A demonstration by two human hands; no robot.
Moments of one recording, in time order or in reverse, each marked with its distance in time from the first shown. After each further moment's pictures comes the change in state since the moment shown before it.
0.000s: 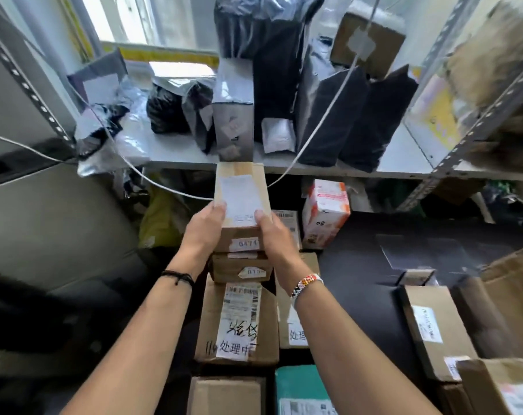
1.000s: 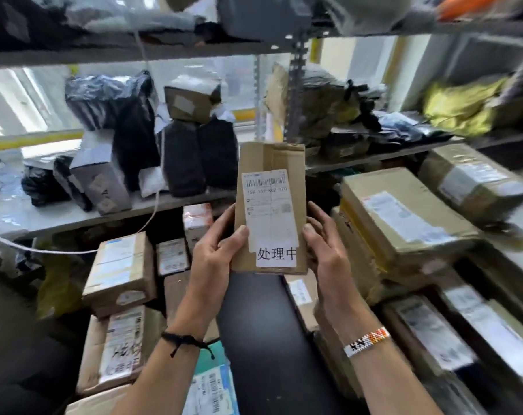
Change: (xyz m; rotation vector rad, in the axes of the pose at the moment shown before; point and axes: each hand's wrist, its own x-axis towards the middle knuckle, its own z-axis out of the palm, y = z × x) left_hand -0.260 0.088 0.230 -0.331 -0.442 0.497; right_hand -0.232 0.015 -0.303 0.398 0.378 -0.516
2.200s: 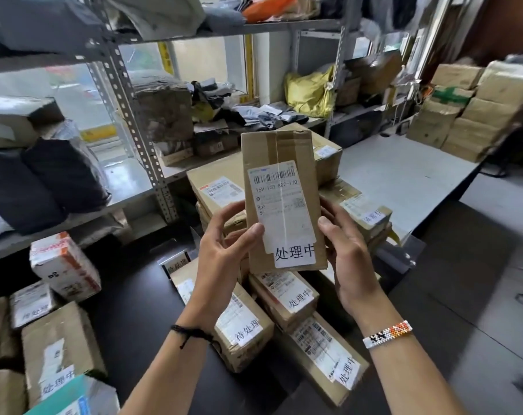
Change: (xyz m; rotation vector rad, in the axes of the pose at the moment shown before) left_hand -0.068 -0.042 0.258 -0.086 -0.375 -0.040; right_hand -0.097 -0.085 -0.269 -0.096 0.287 -0.121
